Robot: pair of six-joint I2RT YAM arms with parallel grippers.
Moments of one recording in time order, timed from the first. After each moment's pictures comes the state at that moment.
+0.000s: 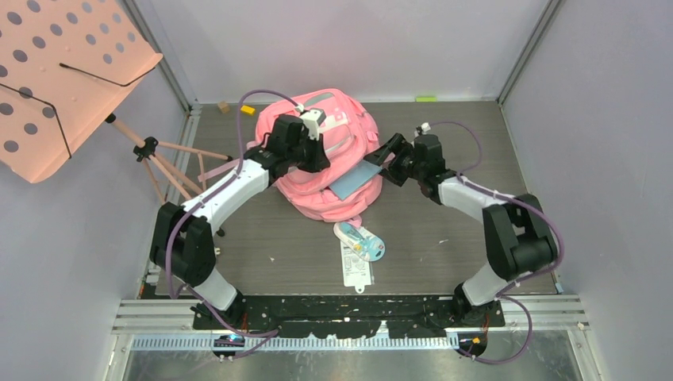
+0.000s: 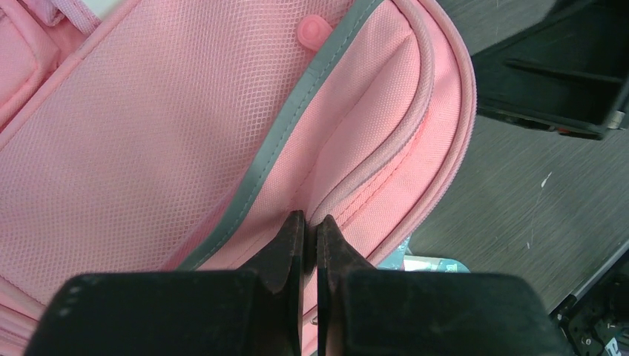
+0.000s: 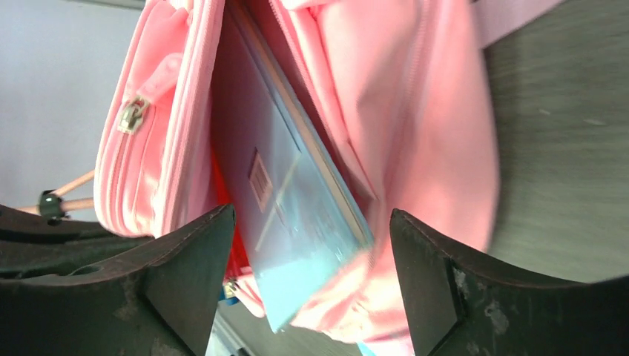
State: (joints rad) left arm -0.49 1.60 1.27 -0.28 0.24 -0.23; right arm 0.31 1.66 0.91 0.27 -0.35 1.01
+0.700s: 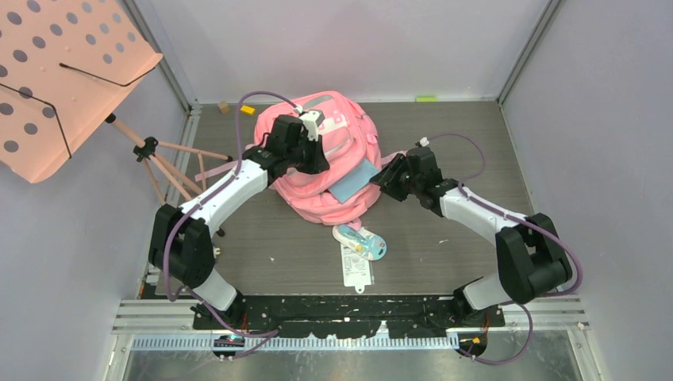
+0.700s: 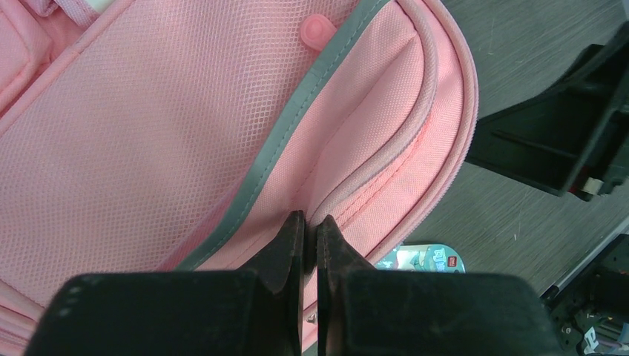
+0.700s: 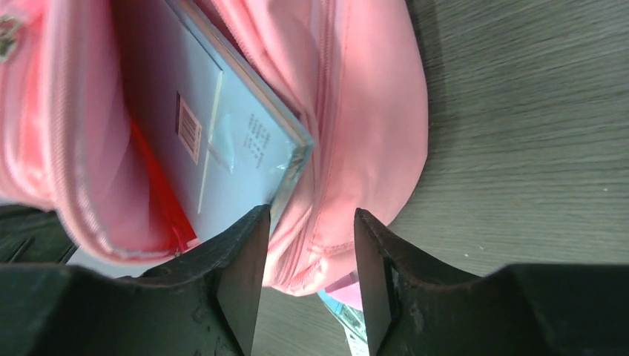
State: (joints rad) left arm -0.49 1.58 1.27 -0.33 0.25 -0.26; right arm 0.41 1.42 0.82 -0.04 -0.12 0.99
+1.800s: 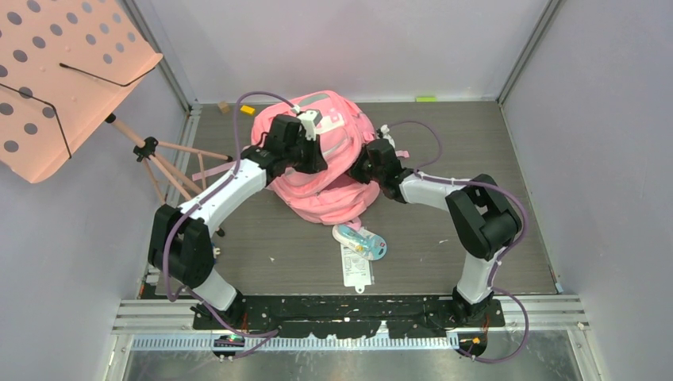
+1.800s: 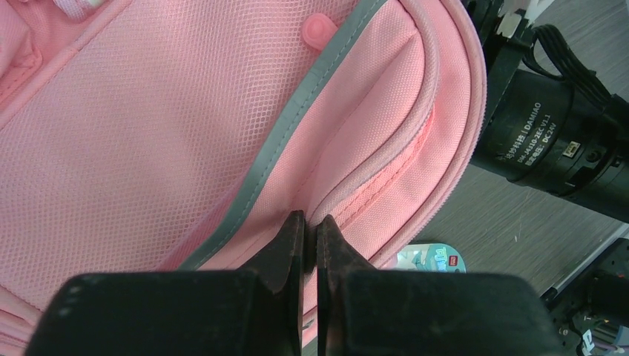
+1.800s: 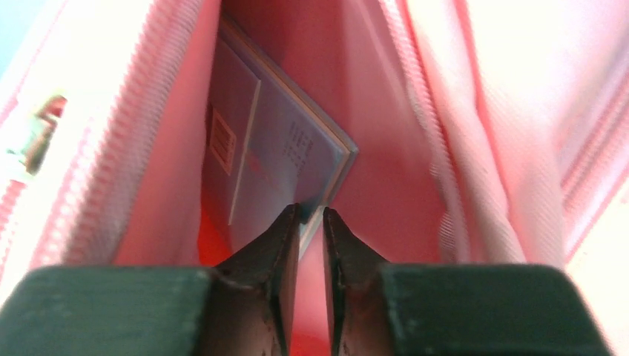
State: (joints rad) left arm -0.48 1.58 1.27 -0.34 0.25 -0.27; right arm 0.57 1.83 1.08 0.27 -0.04 1.00
